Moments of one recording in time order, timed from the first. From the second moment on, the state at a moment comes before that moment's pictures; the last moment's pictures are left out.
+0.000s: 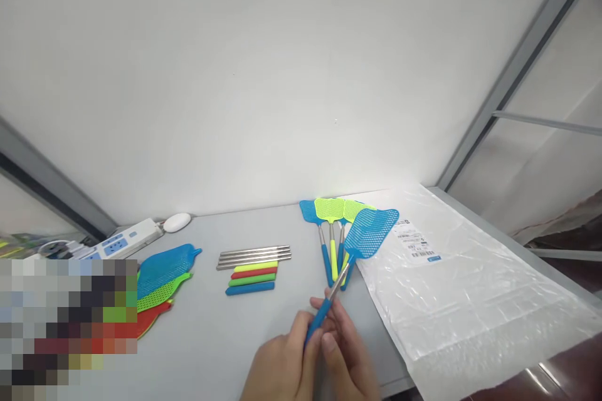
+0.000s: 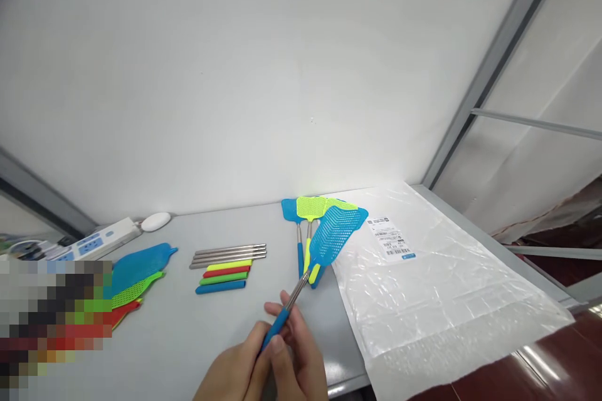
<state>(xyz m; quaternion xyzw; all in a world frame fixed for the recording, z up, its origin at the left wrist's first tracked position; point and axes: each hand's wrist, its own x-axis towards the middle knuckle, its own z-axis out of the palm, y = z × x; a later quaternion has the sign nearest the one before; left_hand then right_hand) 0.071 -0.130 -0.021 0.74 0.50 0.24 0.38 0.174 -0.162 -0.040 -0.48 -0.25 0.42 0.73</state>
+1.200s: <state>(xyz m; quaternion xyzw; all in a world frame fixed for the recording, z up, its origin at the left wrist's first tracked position) 0.197 -0.023 0.016 0.85 0.53 0.03 0.06 0.180 -0.140 -0.066 -0.41 -0.25 0.30 0.83</state>
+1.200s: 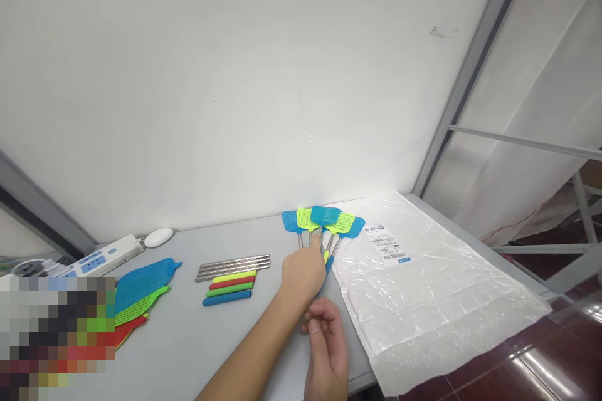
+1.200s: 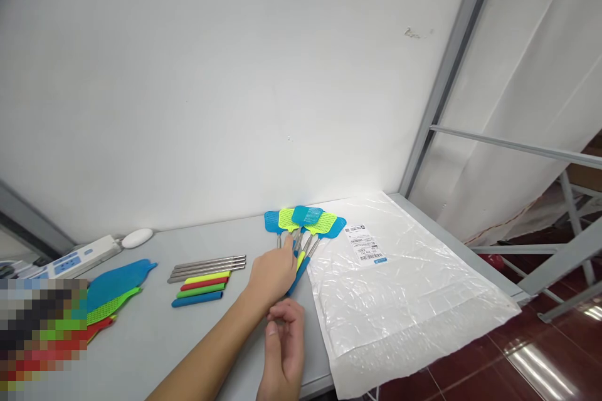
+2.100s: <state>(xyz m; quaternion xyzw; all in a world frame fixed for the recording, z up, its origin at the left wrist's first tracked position) 0.118 -0.032 -0.002 0.94 0.30 0.16 0.08 0.188 -0.152 -0.058 -0.45 -0.24 0.34 0.79</state>
